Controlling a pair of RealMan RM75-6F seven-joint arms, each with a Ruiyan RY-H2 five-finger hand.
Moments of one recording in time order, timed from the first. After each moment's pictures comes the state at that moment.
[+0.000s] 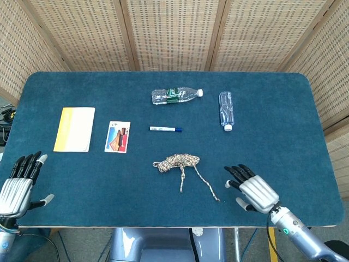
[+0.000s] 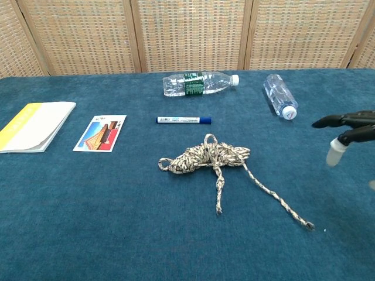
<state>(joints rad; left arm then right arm) -0.09 -1.14 -0.01 -1.71 1.54 1.47 0.15 0.42 -1.10 0.01 -1.75 -1.73 0.98 -0.06</state>
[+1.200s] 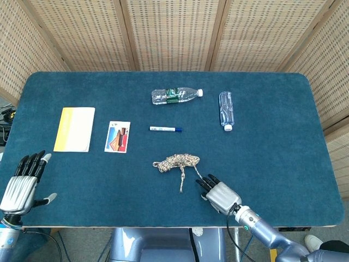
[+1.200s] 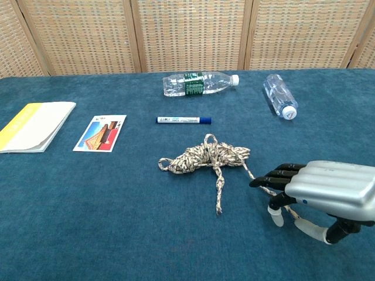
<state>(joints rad) -0.11 -1.15 -0.02 -1.72 1.50 1.43 0.19 0.54 -1.39 0.00 -1.69 -1.45 0.79 -0.57</state>
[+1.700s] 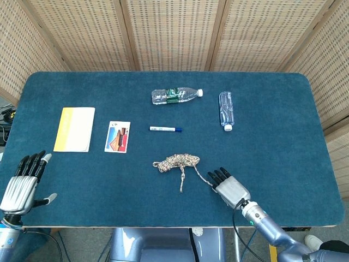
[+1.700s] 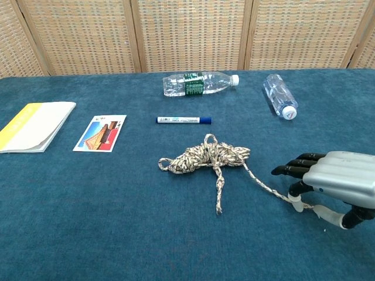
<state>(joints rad) -0.12 -1.15 -0.01 -1.73 1.50 1.43 0.18 0.53 -1.38 0.00 -1.65 -1.33 0.85 -0.67</state>
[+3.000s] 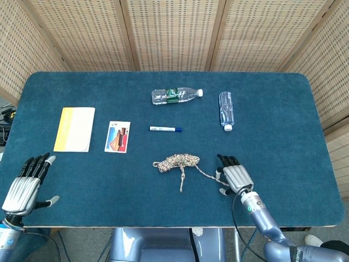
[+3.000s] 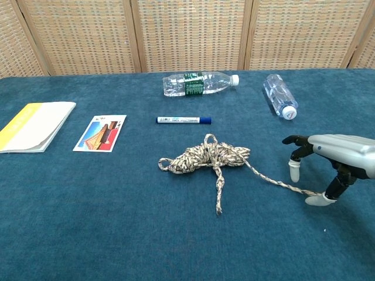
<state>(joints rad) -0.13 -1.12 0.01 -1.75 1.51 1.39 0.15 0.53 -1.49 0.11 -1.60 -1.06 0.95 -0.42</state>
